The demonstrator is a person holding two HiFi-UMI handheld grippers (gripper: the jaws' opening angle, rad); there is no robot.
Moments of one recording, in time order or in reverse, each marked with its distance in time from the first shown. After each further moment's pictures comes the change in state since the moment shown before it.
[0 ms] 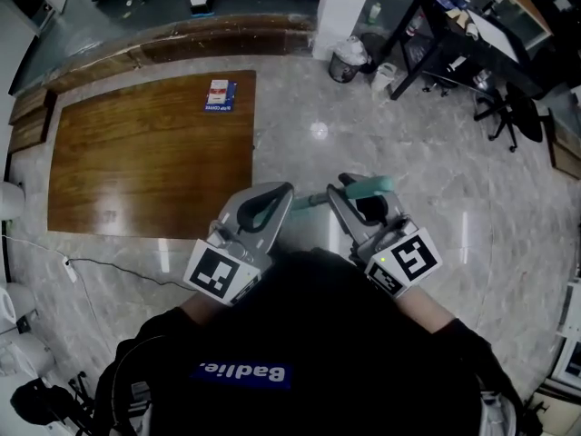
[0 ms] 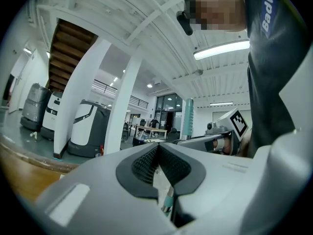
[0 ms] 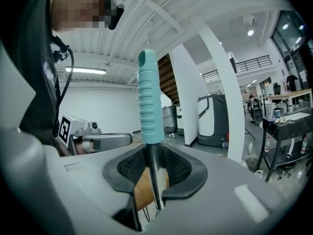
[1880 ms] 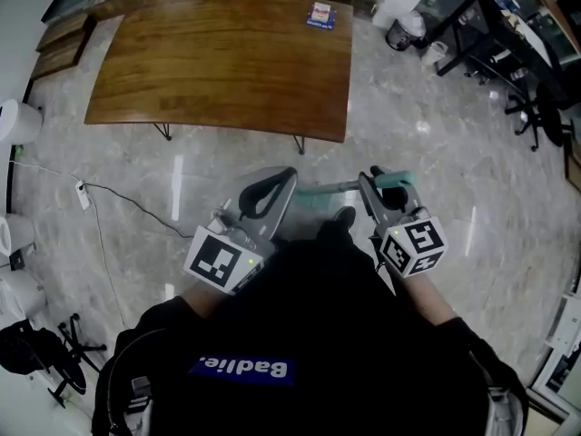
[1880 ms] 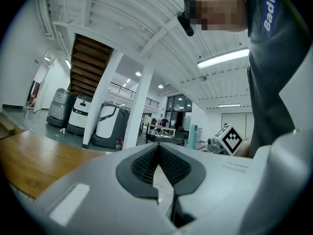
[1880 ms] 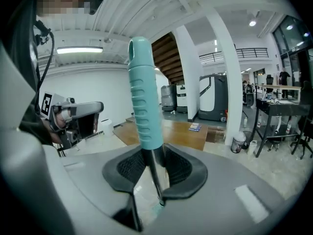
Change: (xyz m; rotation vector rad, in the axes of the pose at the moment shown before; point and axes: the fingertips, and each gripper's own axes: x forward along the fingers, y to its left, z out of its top) left arm -0.346 -0.014 -0.021 -0.052 0.013 0.140; right arm -0.005 0.266 -0.140 0.054 0.235 -0.092
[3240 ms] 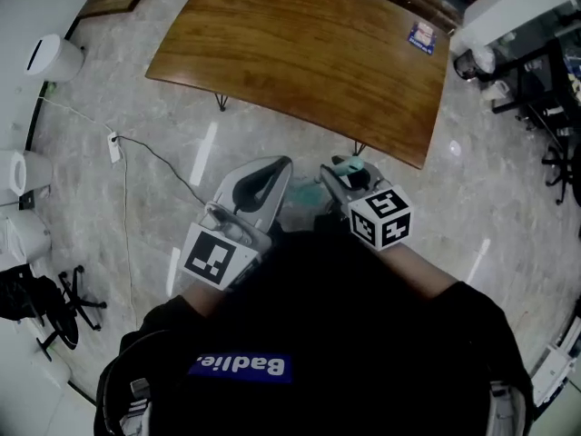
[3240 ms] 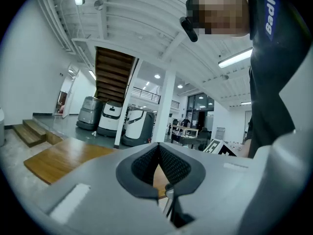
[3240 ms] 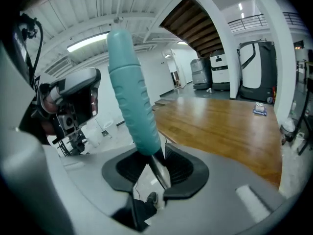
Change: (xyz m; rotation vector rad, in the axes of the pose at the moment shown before) left arm -0.153 0.172 0.020 -0.032 0.004 0.264; right arm 0.220 0.220 -0.025 -0.017 0.260 0.362
